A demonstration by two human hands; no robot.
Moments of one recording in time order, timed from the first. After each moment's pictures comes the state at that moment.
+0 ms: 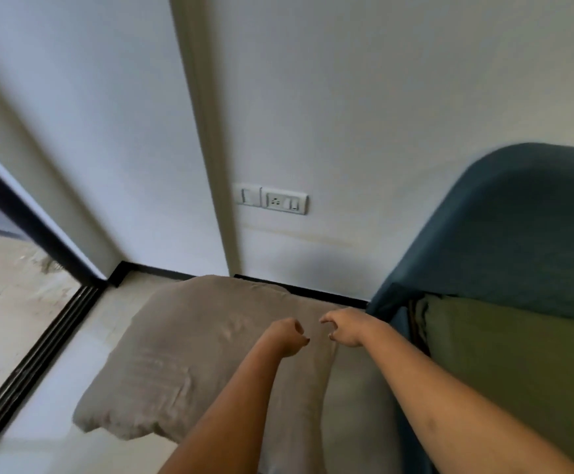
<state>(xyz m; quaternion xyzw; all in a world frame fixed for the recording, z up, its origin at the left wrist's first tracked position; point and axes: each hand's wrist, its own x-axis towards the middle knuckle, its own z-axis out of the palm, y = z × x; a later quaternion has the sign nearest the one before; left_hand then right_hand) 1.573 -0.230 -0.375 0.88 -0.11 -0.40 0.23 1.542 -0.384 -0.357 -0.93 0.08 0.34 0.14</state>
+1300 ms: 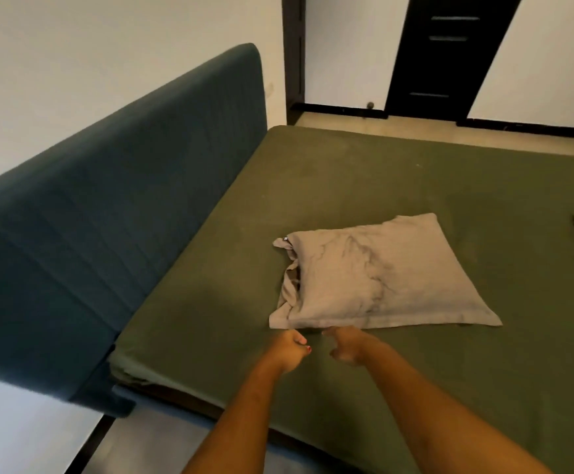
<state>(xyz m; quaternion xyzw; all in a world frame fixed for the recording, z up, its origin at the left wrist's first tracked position) 1.145 -0.609 -0.371 0.63 -0.59 -0.50 0.04 0.982 -0.600 -0.370 -0.63 0.68 0.10 0.37</state>
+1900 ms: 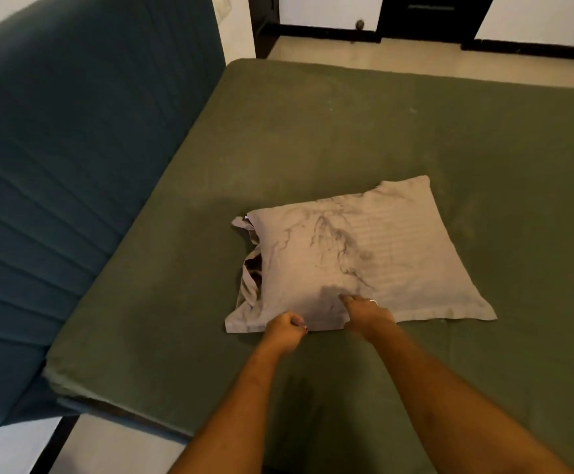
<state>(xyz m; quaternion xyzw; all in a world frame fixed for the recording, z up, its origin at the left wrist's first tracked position) 1.013 -0.729 -0.456 0.64 -0.55 -0.53 -0.01 0.833 -0.710 -0.453 -0.59 0.73 0.16 0.31</state>
